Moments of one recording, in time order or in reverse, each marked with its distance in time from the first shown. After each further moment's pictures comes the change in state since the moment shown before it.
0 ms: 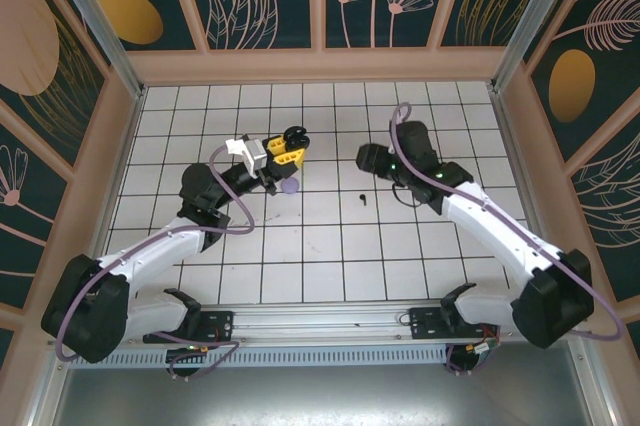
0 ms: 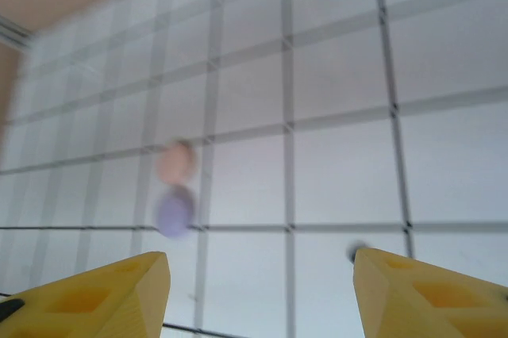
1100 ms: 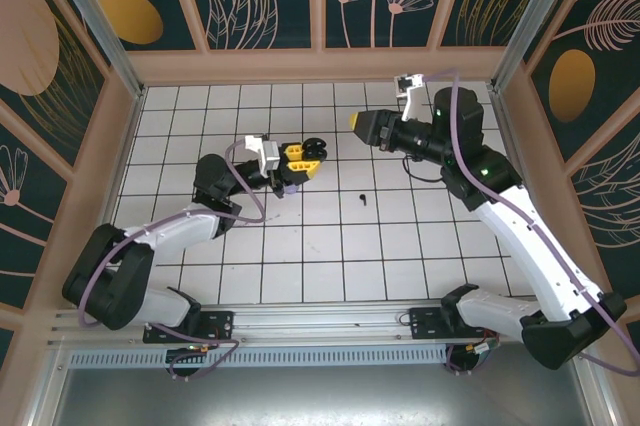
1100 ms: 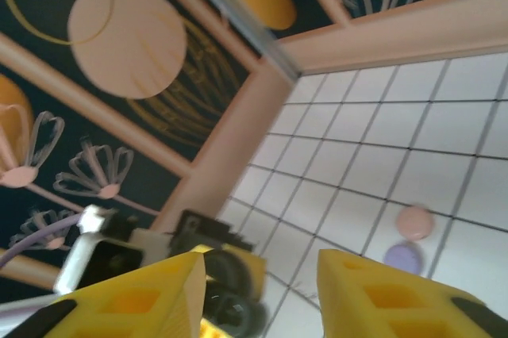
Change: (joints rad) left arm 0.000 0.202 0.077 0.157 0.266 -0.111; right arm -0.014 -0.124 0.338 0.029 -0.483 -0.065
